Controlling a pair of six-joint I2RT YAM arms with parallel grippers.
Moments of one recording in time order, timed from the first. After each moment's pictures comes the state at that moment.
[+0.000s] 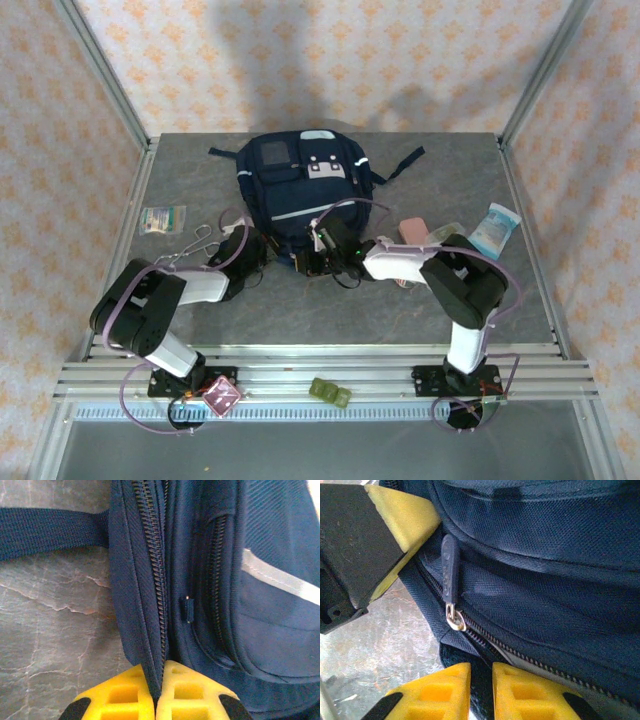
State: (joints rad) left arm -0.38 1.52 0.48 0.43 -0.05 -0.93; right arm 0.81 1.81 1.00 0.01 -0.28 0.62
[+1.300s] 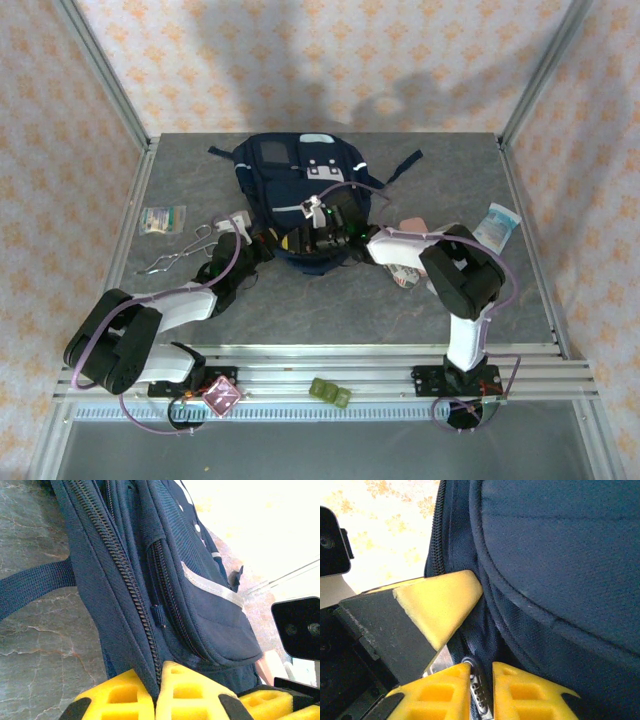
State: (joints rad) left arm -0.41 1.33 0.38 0.59 -0.05 -0.79; right arm 0.70 1.88 1.07 0.26 -0.68 0.72
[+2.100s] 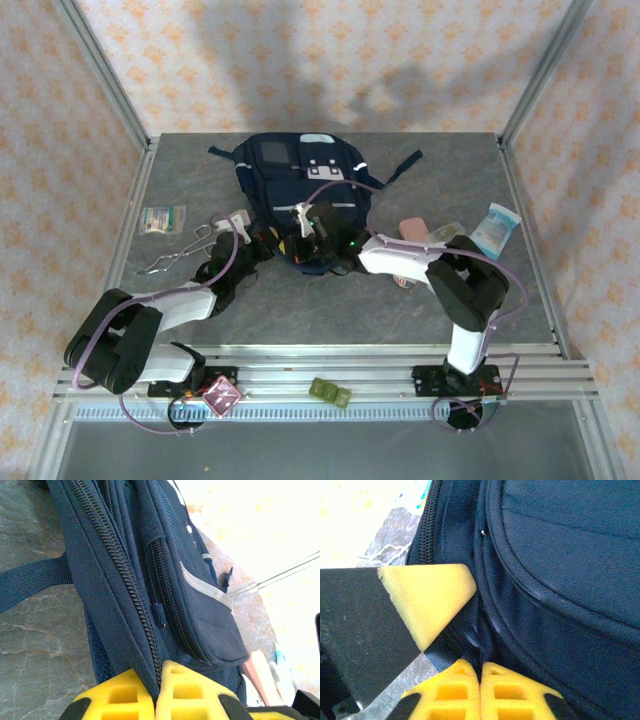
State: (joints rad) left arm -0.39 1.33 0.38 0.62 0.01 -0.83; right arm 0.83 1.80 1.11 0.06 -0.22 0.50
